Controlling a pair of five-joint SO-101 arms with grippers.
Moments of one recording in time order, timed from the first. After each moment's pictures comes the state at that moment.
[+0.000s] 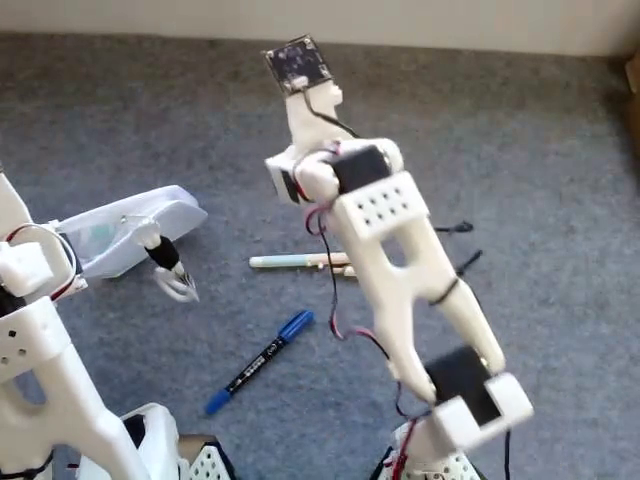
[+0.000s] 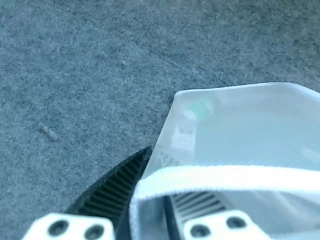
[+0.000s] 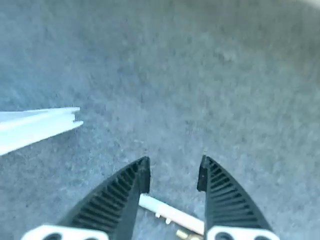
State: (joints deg) left arm -33.2 -35.8 19.6 90.5 3.5; right arm -30.3 4.7 -14.0 69.4 2.8
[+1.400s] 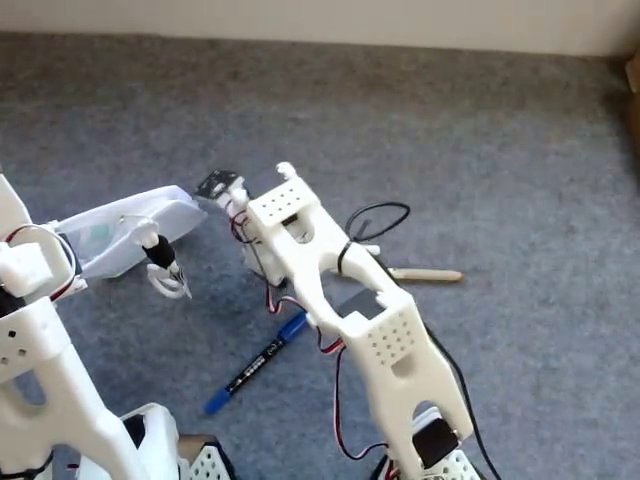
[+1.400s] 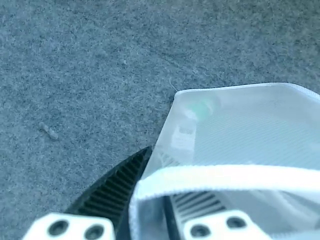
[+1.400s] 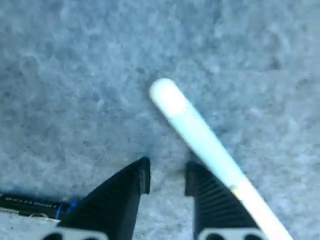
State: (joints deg) left arm -33.4 -35.8 19.8 90.5 3.5; right arm -40.0 45.5 -30.8 86.6 23.5
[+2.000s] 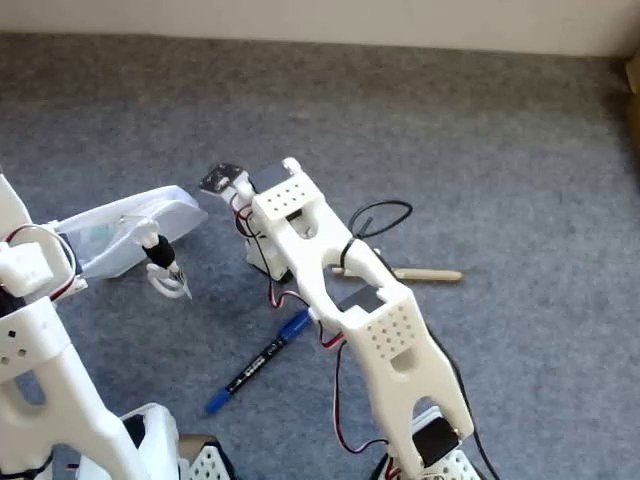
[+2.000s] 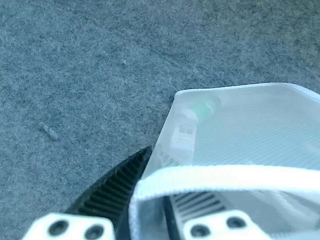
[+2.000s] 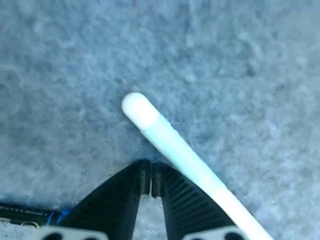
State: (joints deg) left arm -33.4 -35.8 19.8 90.5 3.5; right arm -39.0 46.2 -34.7 88.2 23.7
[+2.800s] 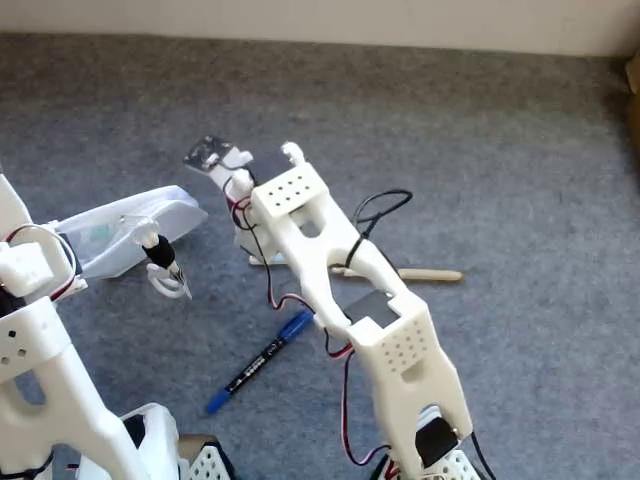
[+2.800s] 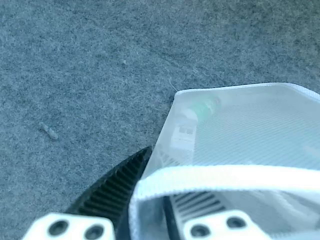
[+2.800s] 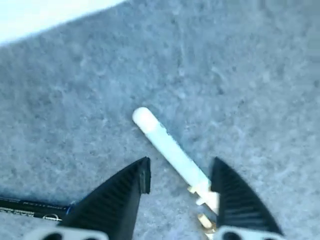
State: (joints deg) left arm -33.4 -35.8 19.8 90.5 3.5; right arm -40.3 37.3 -33.3 86.5 23.5
